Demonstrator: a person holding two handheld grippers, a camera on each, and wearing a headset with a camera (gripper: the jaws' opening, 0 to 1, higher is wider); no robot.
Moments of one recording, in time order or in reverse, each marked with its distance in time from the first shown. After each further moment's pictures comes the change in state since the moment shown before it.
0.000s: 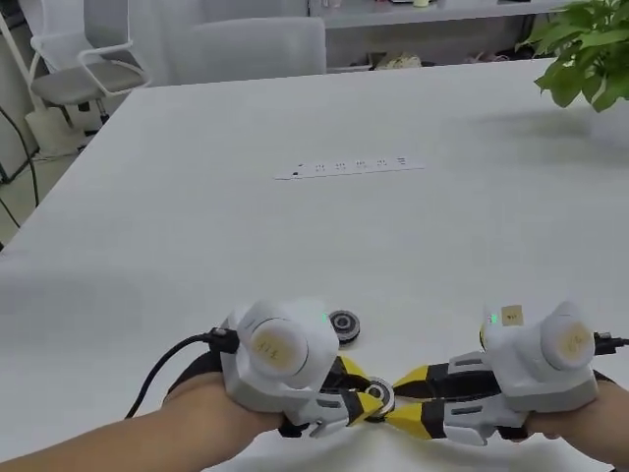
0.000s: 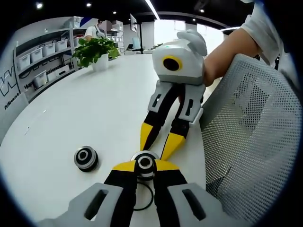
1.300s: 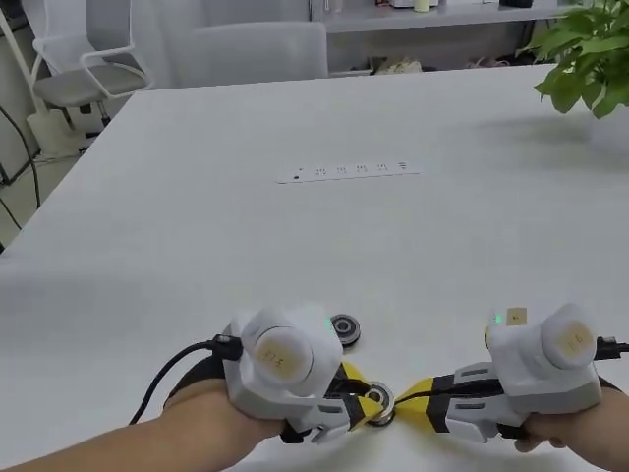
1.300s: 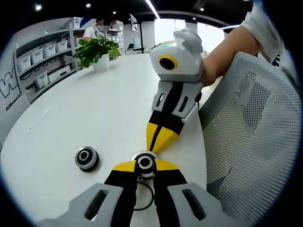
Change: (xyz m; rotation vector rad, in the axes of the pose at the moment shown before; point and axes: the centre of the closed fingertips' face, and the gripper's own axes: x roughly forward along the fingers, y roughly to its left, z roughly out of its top) left arm 0.000 0.001 0.001 0.011 0.007 0.018; right arm -0.004 -0.009 -0.003 0.095 0.008 -0.043
